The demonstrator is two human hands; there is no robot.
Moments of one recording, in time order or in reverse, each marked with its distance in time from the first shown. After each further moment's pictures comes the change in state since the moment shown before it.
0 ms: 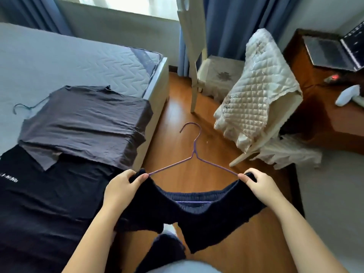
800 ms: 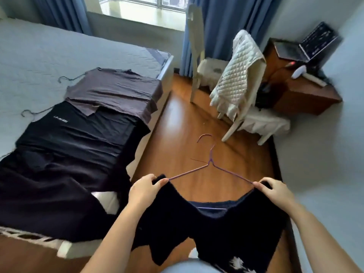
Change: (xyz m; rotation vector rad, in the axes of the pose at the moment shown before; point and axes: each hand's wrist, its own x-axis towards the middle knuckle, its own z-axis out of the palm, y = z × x) left_hand -0.390 -0.154 -0.003 0.035 -0.136 0.047; right_hand -0.410 0.111 0.102 -0.065 0.055 0.007
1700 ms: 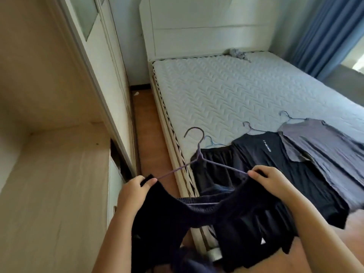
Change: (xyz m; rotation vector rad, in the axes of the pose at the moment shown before) left_hand -0.240 -0.460 -0.281 -0.389 0.828 -0.815; right_hand -0.094 -0.591 0.380 -0.253 -0.605 -1.042
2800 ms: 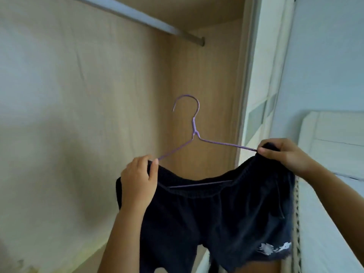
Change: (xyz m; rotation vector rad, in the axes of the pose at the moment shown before) left_hand -0.020 0.039 -0.295 0.294 1.279 -0.115; right_hand 0.176 -0.451 -0.028 0.318 -0.473 -1.154
